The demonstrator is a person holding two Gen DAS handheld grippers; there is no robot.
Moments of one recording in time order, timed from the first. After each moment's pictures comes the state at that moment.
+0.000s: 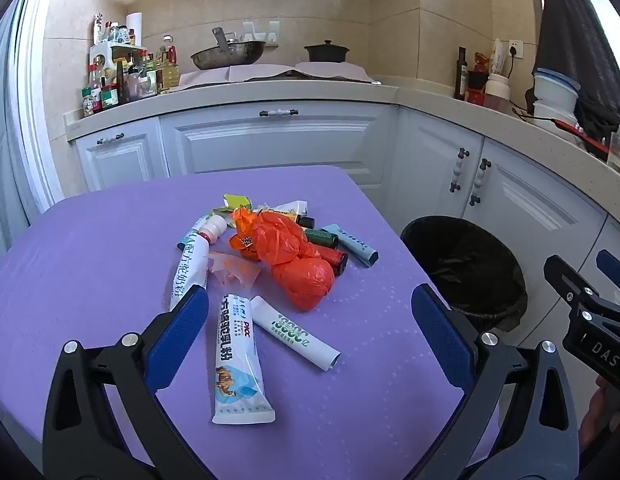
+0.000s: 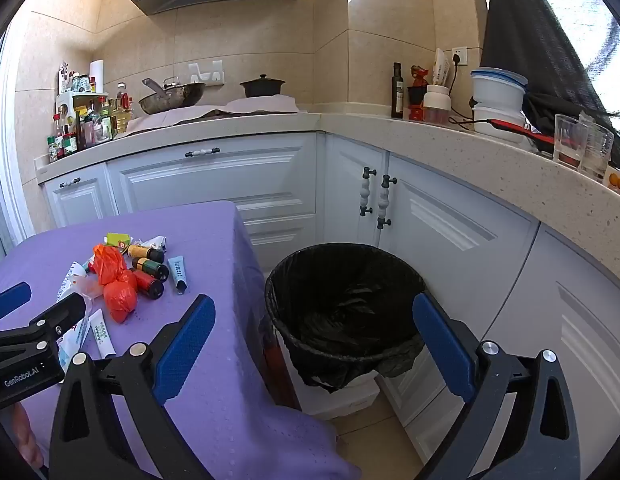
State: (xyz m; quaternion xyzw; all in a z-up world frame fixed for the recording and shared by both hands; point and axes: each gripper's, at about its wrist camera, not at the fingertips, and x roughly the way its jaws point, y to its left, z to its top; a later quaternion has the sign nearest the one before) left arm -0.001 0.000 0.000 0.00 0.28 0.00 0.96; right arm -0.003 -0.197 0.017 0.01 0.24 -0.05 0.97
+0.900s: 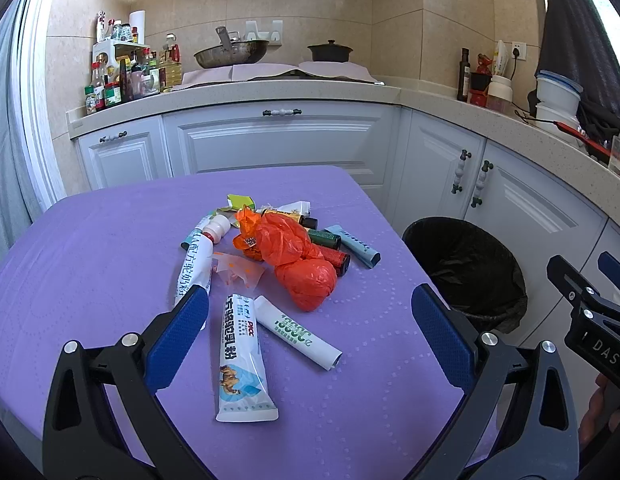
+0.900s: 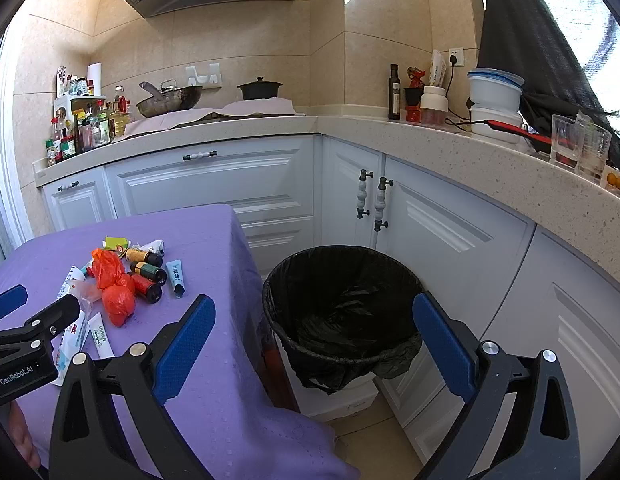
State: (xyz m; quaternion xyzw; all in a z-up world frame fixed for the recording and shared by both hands) left arm -0.007 0.005 0.012 -0.01 0.28 0.00 0.96; right arm -0.004 -0.201 0.023 0.01 0.24 -0.05 0.97
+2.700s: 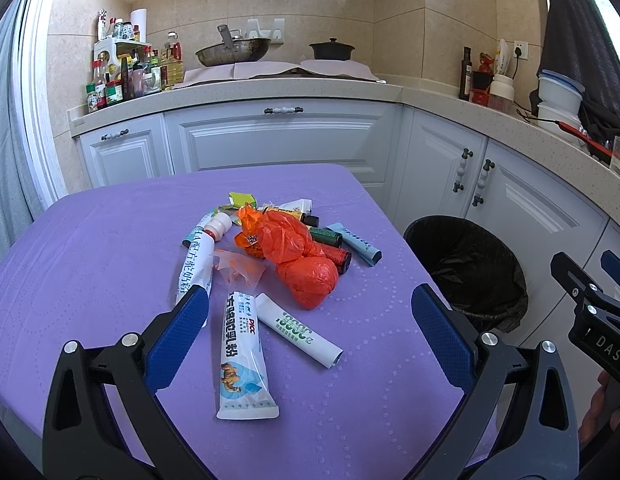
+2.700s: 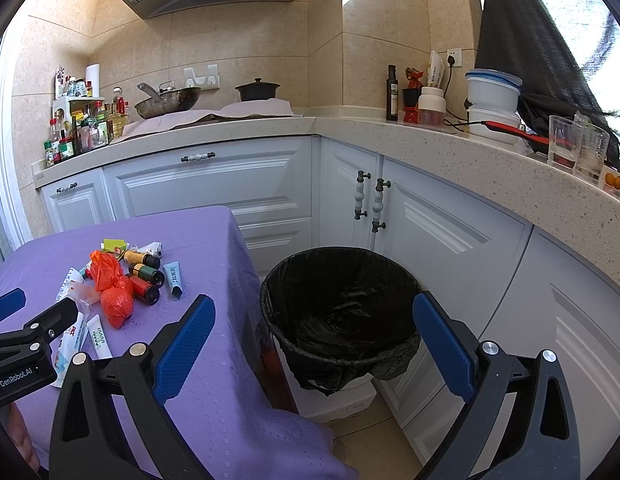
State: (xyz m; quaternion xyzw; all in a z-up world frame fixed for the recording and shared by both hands) left arm 0.000 0.007 0.003 -0.01 0.28 0.00 0.96; right arm -0.005 -0.202 0.024 0.01 0.24 -0.05 0.97
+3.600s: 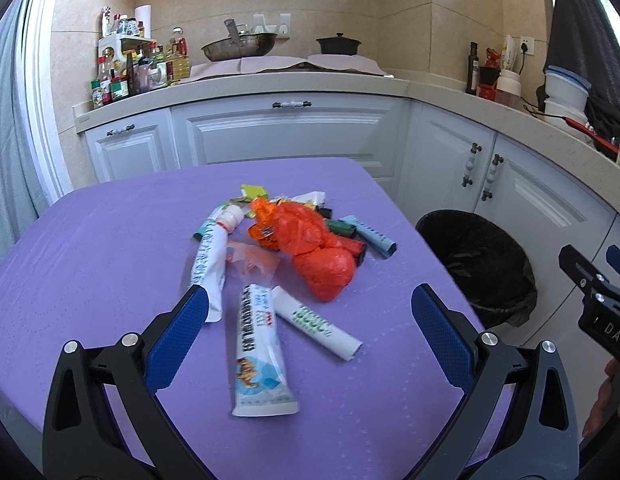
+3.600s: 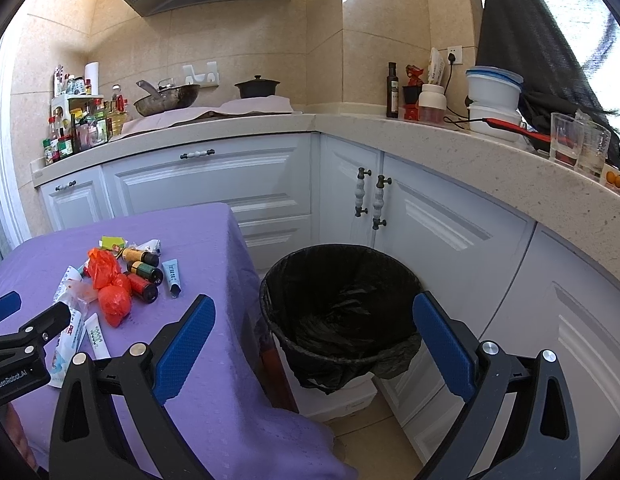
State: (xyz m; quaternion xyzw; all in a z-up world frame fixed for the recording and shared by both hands) left arm -0.002 0.021 -0.009 0.00 0.29 0.02 0.96; right arm -0.001 -0.201 0.020 0.01 0.24 -0.05 0.97
